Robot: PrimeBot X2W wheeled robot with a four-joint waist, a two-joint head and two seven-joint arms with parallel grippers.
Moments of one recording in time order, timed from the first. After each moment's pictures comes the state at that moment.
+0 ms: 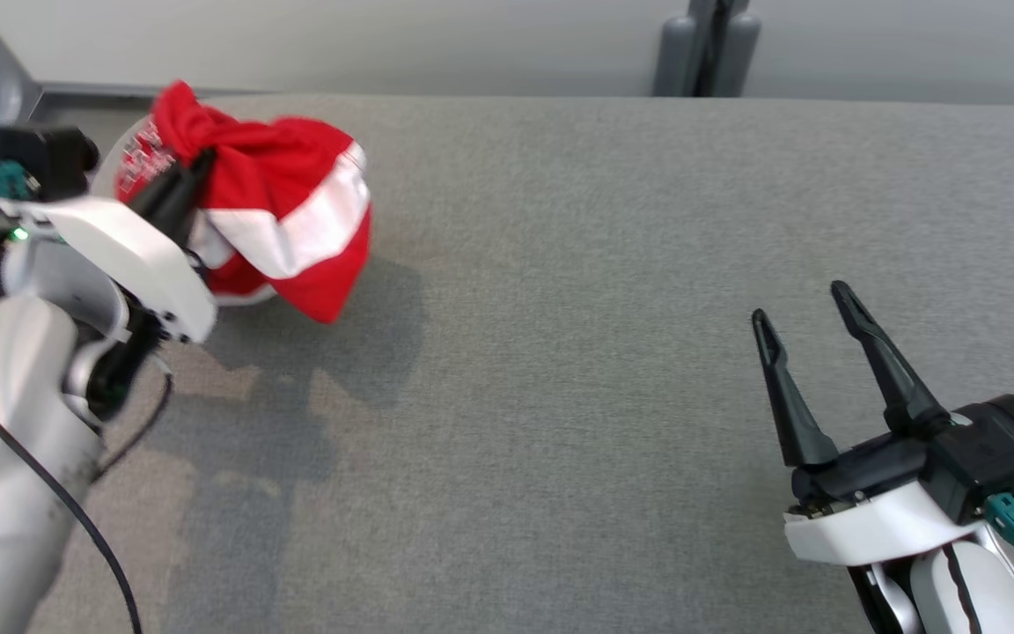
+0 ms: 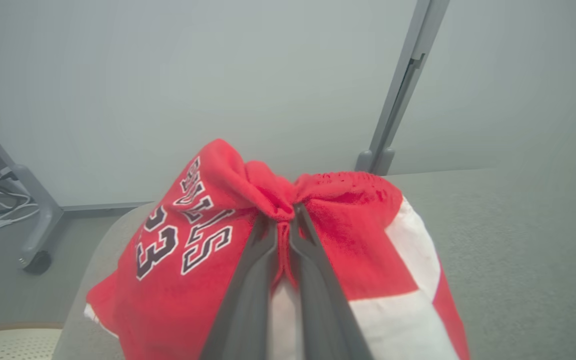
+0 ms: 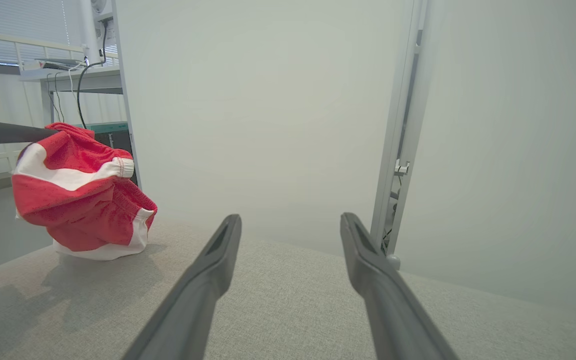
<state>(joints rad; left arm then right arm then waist) -0.81 0.46 -0.59 0.58 -0.85 -0.10 0.07 -0.17 -0.10 0.17 0.00 0.08 0.13 -0.26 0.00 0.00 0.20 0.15</state>
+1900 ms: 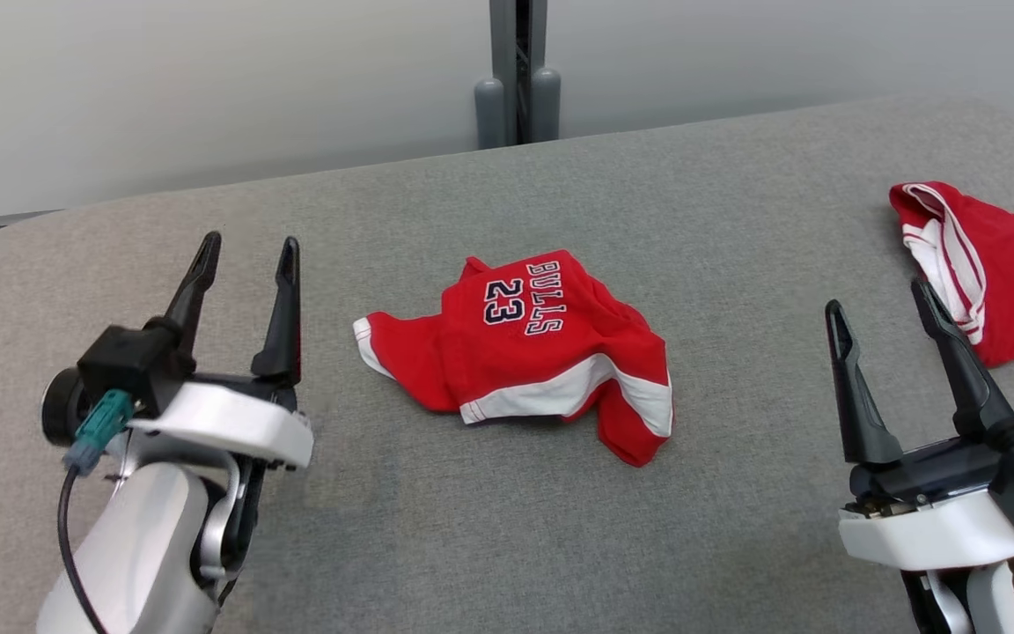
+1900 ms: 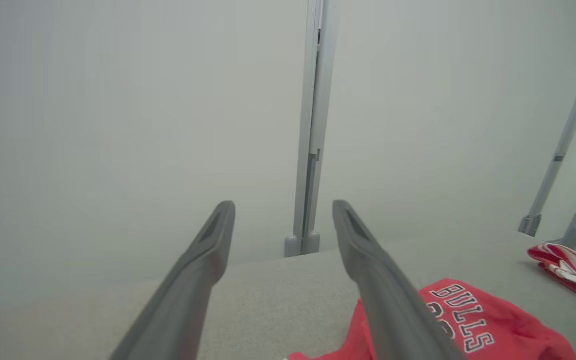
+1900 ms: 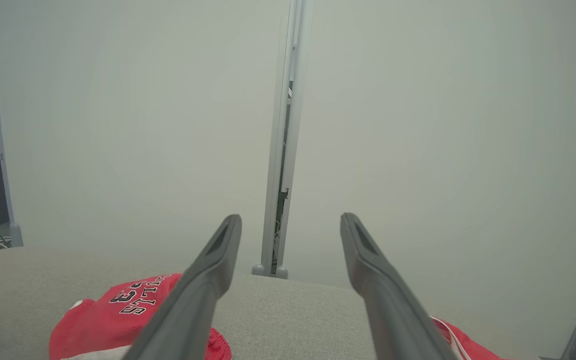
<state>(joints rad) -0.42 0.28 -0.41 0.27 -0.53 0.14 -0.26 -0.11 -0.10 0.06 -0.07 0.06 0.13 -0.26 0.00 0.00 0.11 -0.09</state>
